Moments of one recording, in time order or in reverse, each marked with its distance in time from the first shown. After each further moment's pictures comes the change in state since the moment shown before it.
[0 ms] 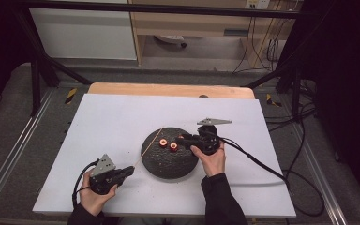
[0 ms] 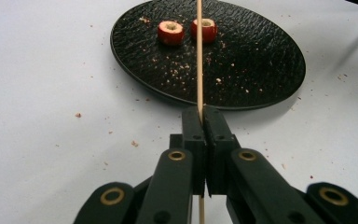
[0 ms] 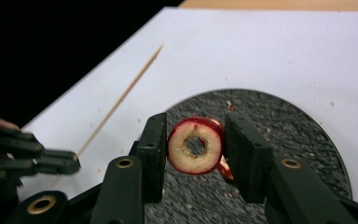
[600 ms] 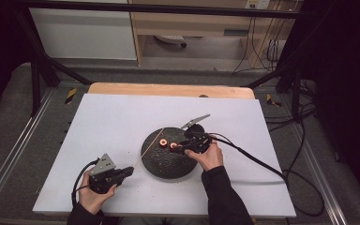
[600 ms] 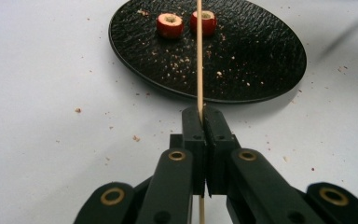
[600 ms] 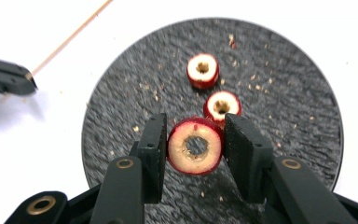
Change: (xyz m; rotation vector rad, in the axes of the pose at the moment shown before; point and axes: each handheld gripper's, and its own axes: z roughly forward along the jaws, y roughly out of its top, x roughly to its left) left arm 0.004 0.001 0.000 0.029 -0.016 0.009; right arm 0.007 0.010 0.026 0.357 -0.084 -0.201
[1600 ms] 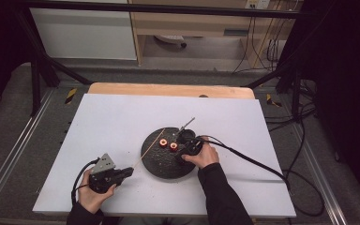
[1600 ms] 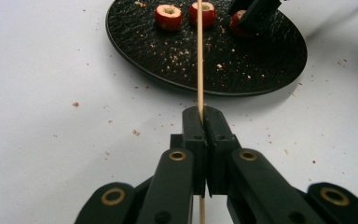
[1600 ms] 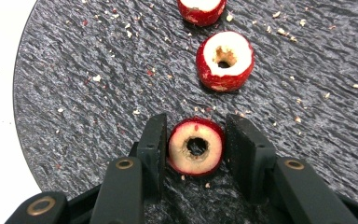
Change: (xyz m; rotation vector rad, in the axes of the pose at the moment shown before) left arm 0.004 -0.001 0.001 0.027 -0.019 0.001; right arm -0.007 -0.004 0.044 0.275 -0.030 -0.094
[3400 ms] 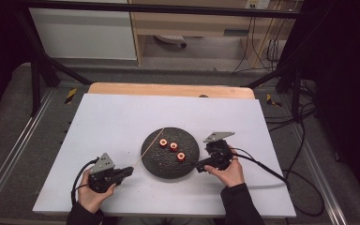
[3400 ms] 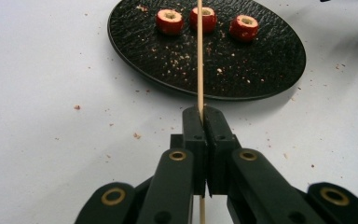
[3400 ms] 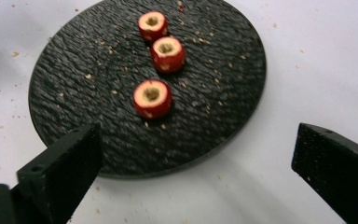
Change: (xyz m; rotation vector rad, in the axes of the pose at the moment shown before) left arm 0.001 0.001 -0.001 -0.012 0.001 -0.005; right arm -0.010 -0.076 -0.046 -0.369 -0.078 0.067
